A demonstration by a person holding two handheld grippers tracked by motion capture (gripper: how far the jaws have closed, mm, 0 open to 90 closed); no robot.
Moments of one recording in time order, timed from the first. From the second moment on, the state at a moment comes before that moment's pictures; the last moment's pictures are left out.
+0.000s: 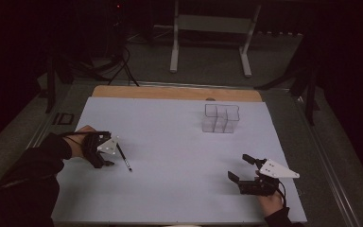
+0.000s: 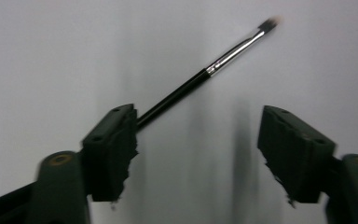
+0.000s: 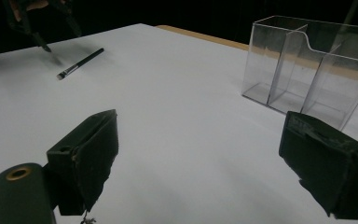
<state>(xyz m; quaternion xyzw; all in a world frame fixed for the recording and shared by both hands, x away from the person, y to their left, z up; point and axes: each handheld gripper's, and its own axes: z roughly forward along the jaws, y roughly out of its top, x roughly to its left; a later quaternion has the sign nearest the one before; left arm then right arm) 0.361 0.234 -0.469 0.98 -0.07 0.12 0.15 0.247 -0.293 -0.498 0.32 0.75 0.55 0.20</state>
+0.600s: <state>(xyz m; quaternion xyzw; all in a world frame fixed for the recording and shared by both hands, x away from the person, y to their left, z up) 0.376 0.213 -0.468 0.96 -0.21 0.09 0.15 0.247 -0.295 -0.499 0.33 0.74 0.55 0.20</state>
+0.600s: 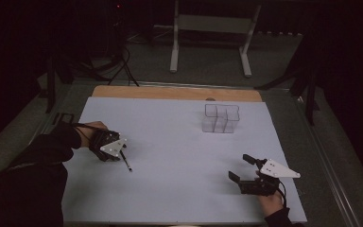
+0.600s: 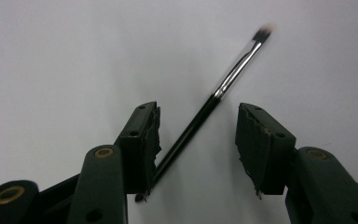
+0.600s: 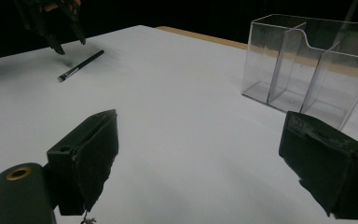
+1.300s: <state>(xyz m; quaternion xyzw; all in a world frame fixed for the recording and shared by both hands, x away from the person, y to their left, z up) 0.389 0.189 -0.492 0.95 -0.31 0.05 0.07 0.246 -0.298 -0.499 0.33 0.73 0.56 0.20</state>
